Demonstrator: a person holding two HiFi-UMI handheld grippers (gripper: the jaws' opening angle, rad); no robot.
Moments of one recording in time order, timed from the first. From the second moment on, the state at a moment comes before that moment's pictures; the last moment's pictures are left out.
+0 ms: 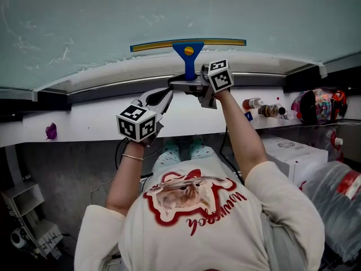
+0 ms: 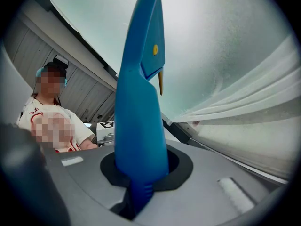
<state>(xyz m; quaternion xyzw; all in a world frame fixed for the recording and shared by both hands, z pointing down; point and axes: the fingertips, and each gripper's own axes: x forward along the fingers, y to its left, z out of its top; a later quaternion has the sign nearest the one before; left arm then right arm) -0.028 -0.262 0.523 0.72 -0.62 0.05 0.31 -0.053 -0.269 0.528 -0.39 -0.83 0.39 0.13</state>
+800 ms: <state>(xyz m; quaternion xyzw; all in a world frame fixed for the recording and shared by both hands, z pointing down) -0.025 -0.257 0.561 0.71 -0.61 0.03 0.34 -0.049 -0.264 0.567 -0.38 -0.81 0.43 0.14</state>
